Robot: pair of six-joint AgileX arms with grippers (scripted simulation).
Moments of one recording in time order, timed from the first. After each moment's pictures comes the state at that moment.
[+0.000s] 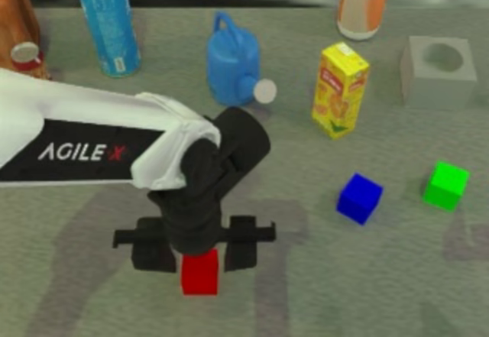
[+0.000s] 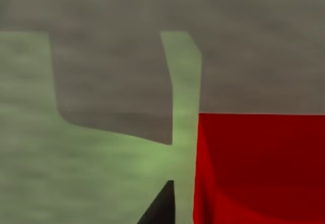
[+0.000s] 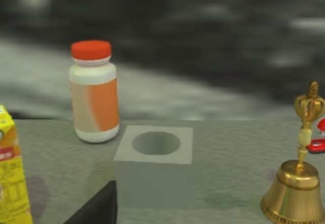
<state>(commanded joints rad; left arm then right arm) -0.73 1.90 1.09 -0.73 -0.02 -0.72 0.00 0.00 0.00 0.00 0.00 0.00</state>
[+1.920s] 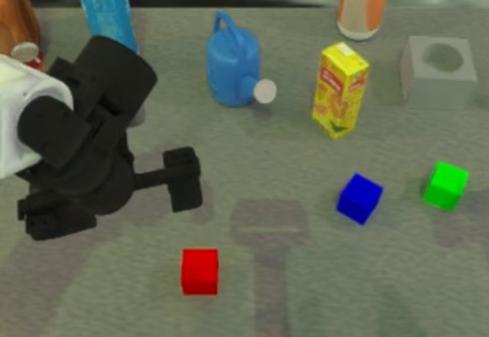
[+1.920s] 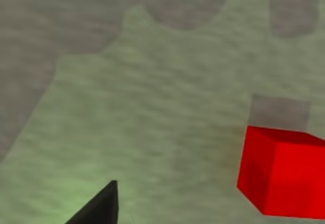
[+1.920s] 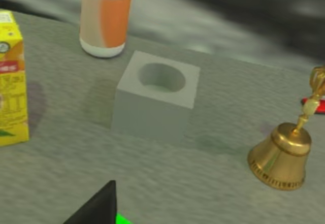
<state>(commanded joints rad) -0.55 1.44 0.96 -0.80 -0.04 -0.69 0.04 0.38 0.32 -0.22 0.00 -0.19</state>
